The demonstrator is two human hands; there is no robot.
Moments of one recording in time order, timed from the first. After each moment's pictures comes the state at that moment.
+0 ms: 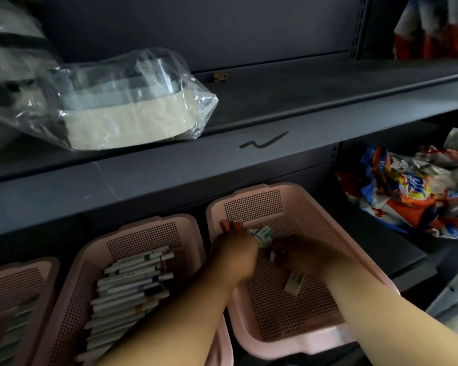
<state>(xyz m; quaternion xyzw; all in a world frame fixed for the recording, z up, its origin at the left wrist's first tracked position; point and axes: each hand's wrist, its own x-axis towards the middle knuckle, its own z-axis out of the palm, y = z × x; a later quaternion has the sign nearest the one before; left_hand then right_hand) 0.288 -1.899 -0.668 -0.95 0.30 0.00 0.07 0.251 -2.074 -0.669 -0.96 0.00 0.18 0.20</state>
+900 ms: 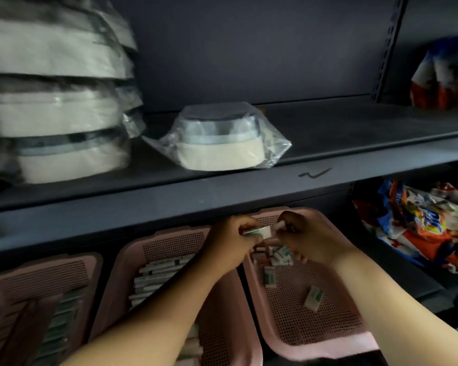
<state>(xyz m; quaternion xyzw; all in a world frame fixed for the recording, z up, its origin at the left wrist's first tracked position) 0.270 -1.828 -0.588 -0.86 0.21 -0.01 -0.47 0.217 -2.026 -0.560 -0.92 -0.04 -0.02 0.39</state>
